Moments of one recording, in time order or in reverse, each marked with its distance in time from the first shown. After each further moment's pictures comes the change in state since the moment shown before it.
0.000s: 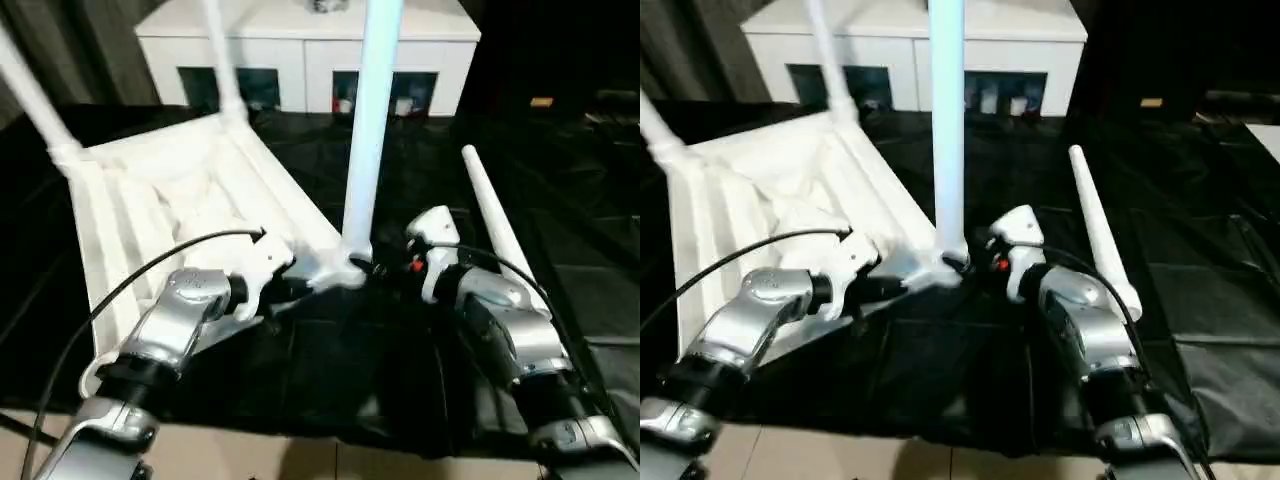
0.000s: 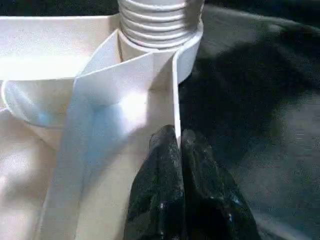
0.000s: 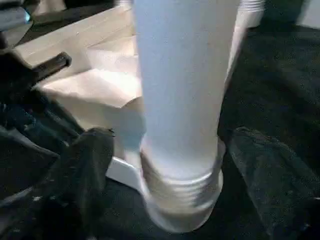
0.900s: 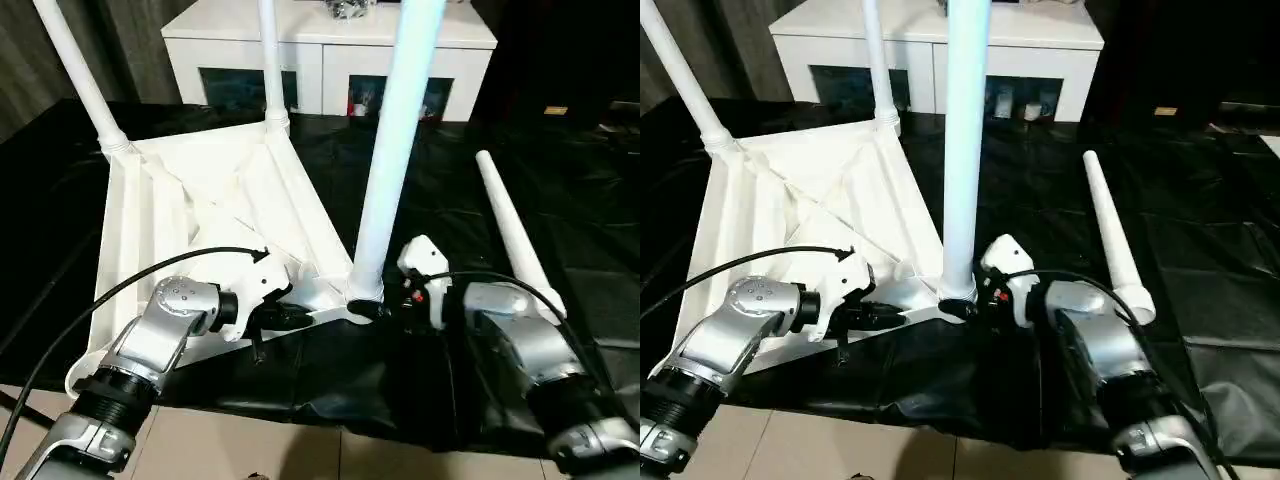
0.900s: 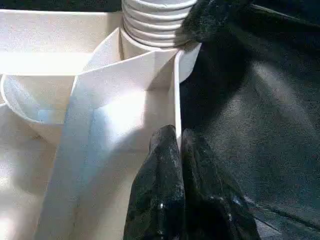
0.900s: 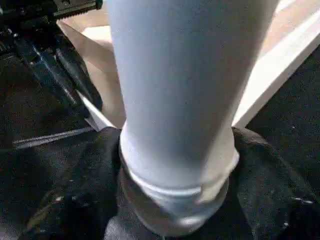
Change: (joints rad) left arm 0.025 0.031 -0.025 -0.044 -0.014 0.003 -0.071; right arm -0.039 -0.019 0.064 0.124 -0.064 -0.062 0.118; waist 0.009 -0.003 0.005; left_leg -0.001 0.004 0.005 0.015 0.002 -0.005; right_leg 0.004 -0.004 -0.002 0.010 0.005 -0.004
